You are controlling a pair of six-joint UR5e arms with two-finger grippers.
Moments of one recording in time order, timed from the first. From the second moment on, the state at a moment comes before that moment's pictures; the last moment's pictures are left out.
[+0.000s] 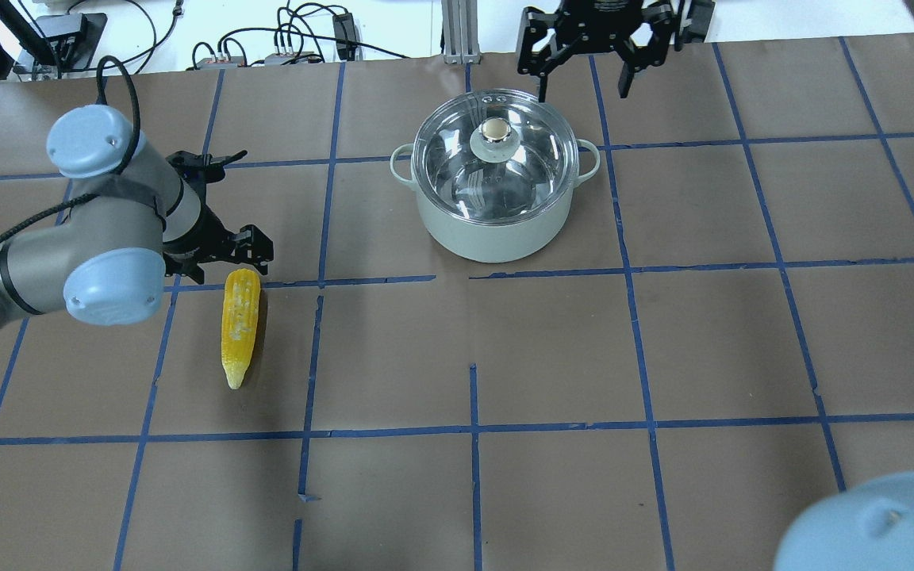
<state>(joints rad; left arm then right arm) -1.38 -1.78 -2.04 -0.83 1.57 0.07 1.76 -1.15 1.08 -1.50 -1.56 0.18</state>
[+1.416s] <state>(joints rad) -1.38 -1.81 -2.21 -0.57 1.56 0.15 1.85 -0.90 1.02 -1.69 -1.56 0.33</state>
